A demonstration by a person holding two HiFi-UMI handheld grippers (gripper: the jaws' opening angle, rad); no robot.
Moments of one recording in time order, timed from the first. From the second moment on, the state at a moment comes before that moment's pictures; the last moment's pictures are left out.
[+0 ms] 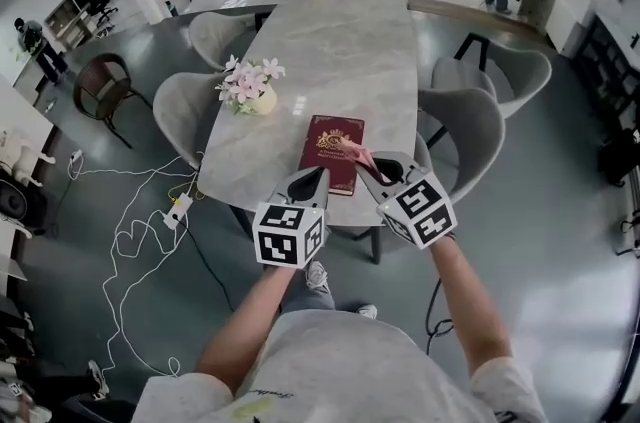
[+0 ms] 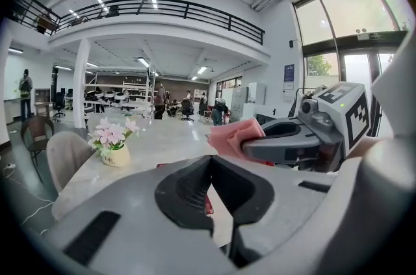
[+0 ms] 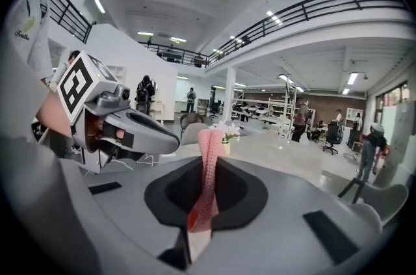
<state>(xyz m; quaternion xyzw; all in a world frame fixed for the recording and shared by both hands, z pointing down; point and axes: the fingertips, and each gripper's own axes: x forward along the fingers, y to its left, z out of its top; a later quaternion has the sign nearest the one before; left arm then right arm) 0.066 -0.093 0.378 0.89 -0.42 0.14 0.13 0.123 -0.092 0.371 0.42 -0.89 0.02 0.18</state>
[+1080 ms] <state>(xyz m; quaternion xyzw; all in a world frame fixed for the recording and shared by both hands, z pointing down) 0.081 -0.078 0.373 0.90 -0.41 0.13 0.12 0.138 -0.079 0.361 0.48 -0.87 0.08 0.11</state>
